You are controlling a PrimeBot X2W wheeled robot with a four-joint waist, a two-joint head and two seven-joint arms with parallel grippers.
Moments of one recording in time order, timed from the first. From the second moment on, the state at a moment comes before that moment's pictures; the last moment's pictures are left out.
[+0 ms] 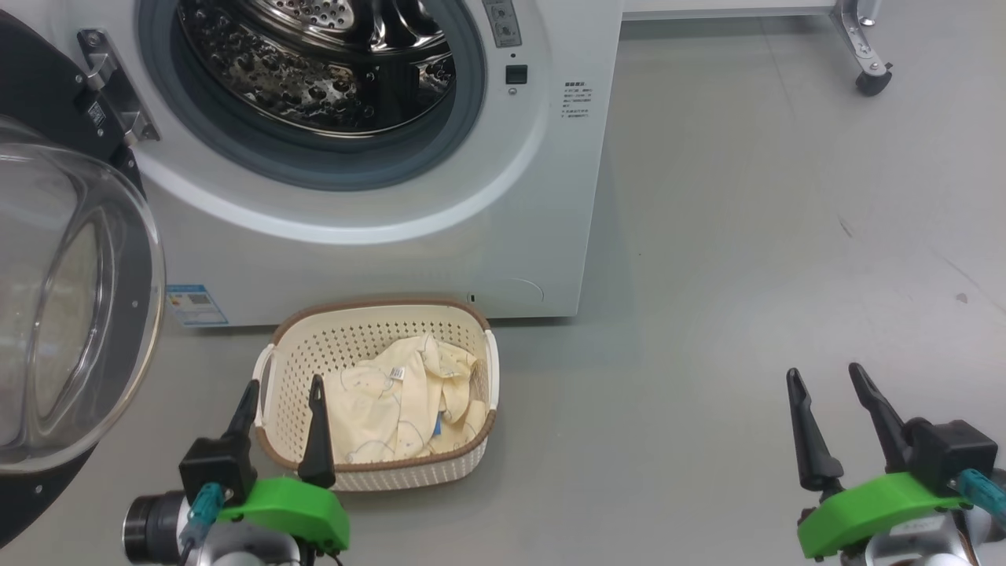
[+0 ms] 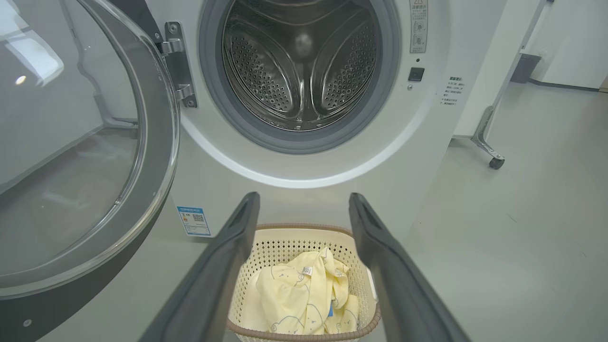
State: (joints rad) left arm -0.17 0.21 -0.39 0.24 -0.39 0.19 -0.19; right arm 0.12 -0.04 -0.03 0.00 0.12 0.13 -0.11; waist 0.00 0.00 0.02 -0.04
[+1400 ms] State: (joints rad) left arm -0.17 0.22 -0.42 0.23 -0.39 0.19 -0.19; right arm 0.11 -0.04 -0.03 0.02 0.13 0.13 -0.13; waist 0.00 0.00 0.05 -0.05
